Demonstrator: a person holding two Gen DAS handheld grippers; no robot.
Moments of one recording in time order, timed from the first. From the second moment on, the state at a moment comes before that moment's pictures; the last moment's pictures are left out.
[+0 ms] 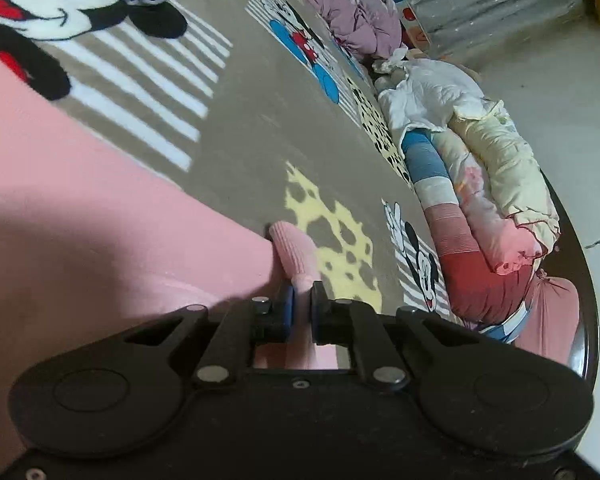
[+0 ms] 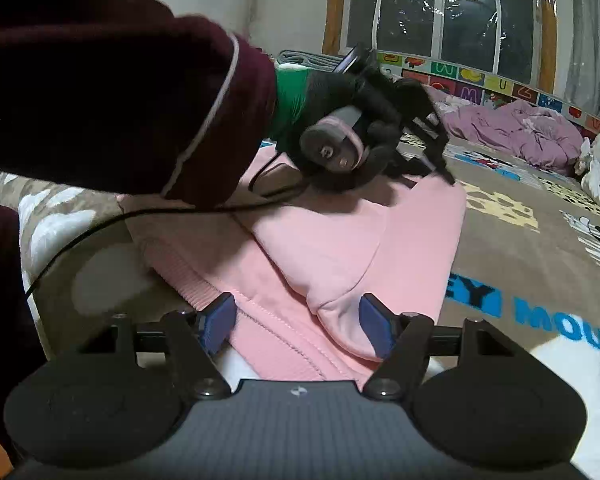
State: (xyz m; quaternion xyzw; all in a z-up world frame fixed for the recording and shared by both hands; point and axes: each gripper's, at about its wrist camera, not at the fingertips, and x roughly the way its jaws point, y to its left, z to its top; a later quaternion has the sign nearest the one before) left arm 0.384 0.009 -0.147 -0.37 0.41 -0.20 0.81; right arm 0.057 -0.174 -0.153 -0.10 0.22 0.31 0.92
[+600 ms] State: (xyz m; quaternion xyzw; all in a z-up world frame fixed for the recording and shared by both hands) left arm 0.360 -0.070 -0.104 0.02 0.35 -0.21 0.91; right arm 0.057 -0.178 -0.152 -0.09 0.21 0.32 0.92
